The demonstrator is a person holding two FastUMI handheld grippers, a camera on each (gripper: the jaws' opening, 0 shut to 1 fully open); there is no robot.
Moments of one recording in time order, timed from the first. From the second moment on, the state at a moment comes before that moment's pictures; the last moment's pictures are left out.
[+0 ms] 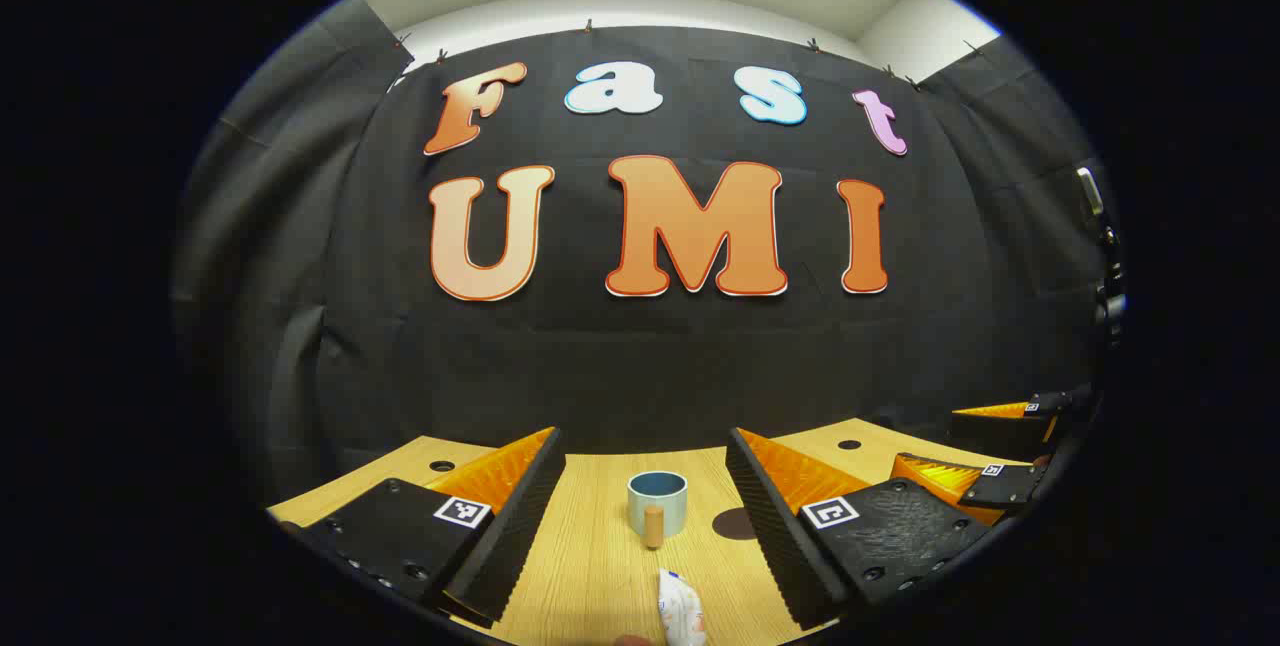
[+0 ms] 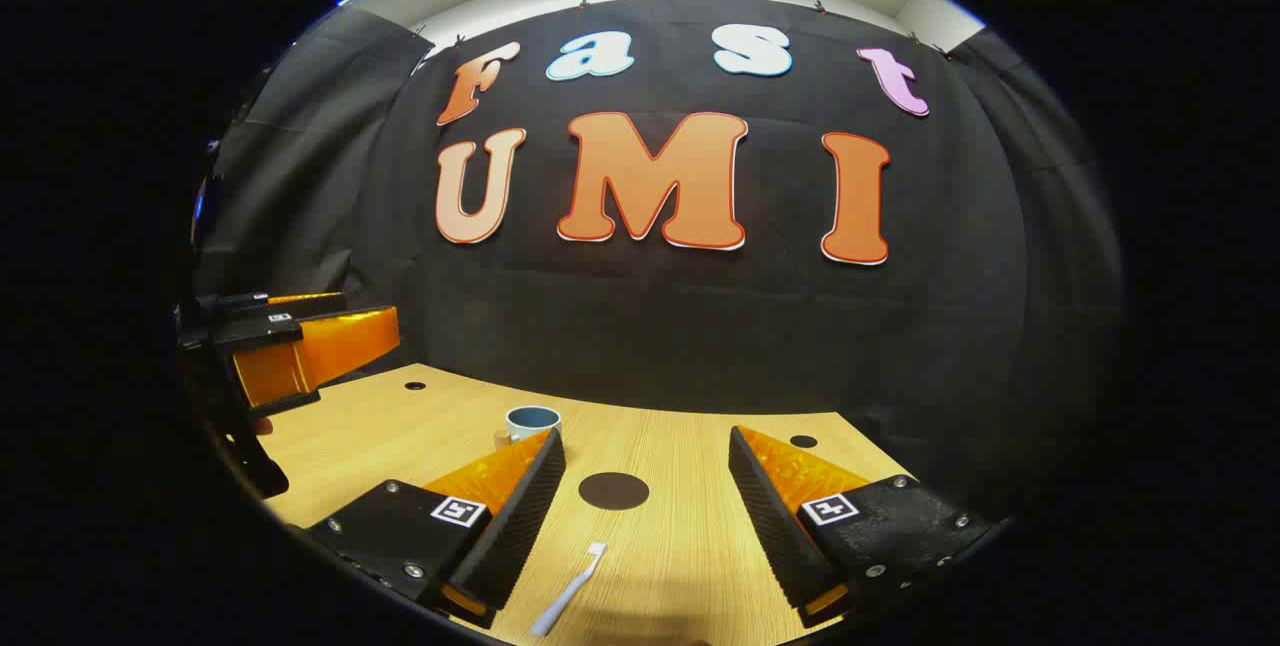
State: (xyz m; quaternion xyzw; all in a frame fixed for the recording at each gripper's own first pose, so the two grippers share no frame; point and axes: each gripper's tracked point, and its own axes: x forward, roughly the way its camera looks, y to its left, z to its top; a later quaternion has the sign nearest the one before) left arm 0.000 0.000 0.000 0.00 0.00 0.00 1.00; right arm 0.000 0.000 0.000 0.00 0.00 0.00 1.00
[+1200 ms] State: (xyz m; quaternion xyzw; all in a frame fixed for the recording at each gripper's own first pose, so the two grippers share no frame) left arm 0.011 0.001 -0.047 -0.03 0.08 0.00 1.00; right arm 0.002 0.013 -0.049 0.03 0.07 0.03 1.00
